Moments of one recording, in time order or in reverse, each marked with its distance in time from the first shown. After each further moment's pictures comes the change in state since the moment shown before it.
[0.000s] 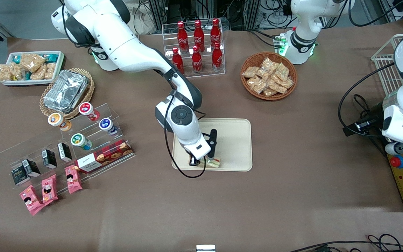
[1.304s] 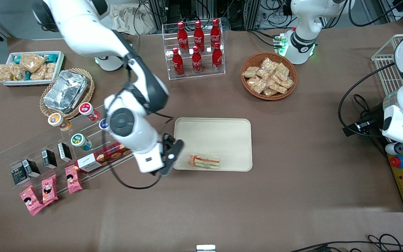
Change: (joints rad) arm -0.222 -0.262 -0.021 0.045 0.163 -0.437 0.147
